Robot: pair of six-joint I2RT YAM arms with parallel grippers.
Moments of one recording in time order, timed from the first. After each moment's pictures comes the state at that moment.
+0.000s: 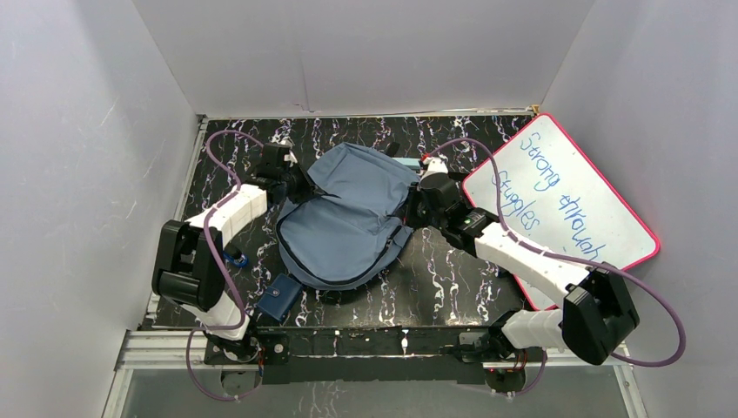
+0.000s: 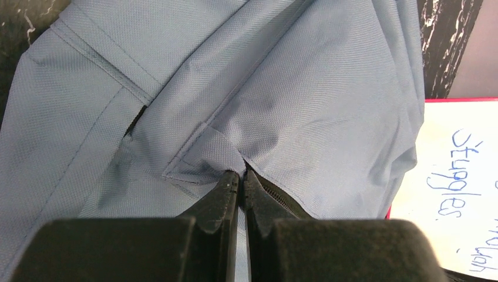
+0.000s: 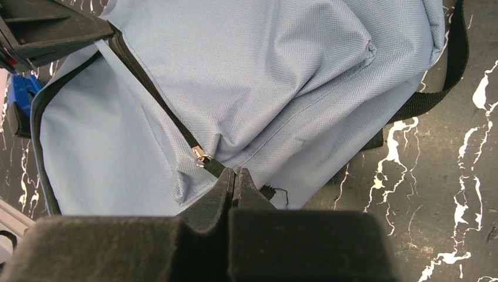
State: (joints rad) left arm -0.26 1.60 1.04 -0.23 0.20 -0.75; right arm 0.70 1.27 0.85 -0.18 0.08 0.59
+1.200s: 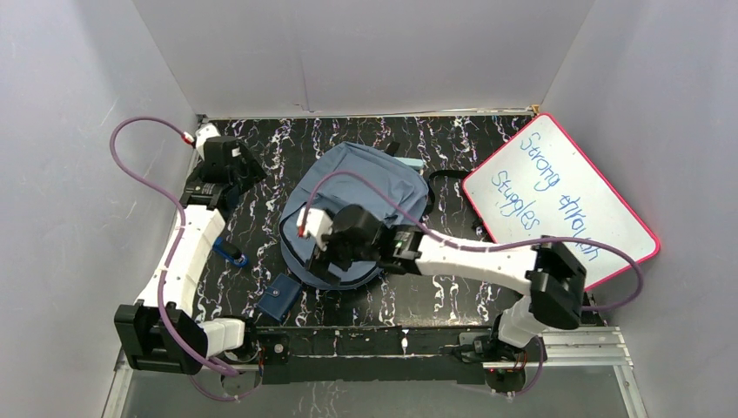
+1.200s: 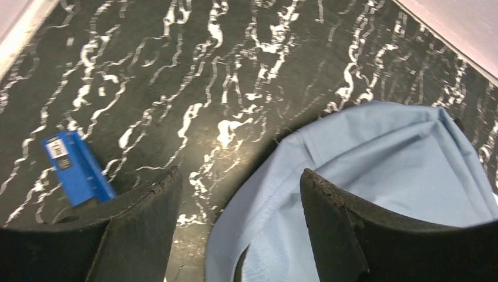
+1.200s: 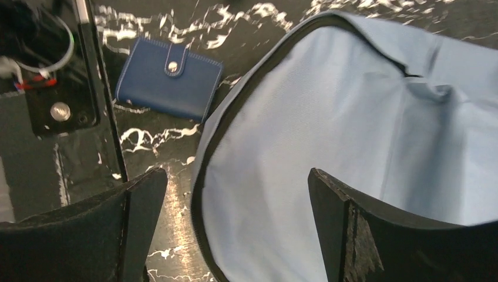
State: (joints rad) left arm -0.10 1.23 1.12 -0.54 -0.30 -0.55; right arm 1.18 1.51 1.19 -0.20 -0.11 -0.13
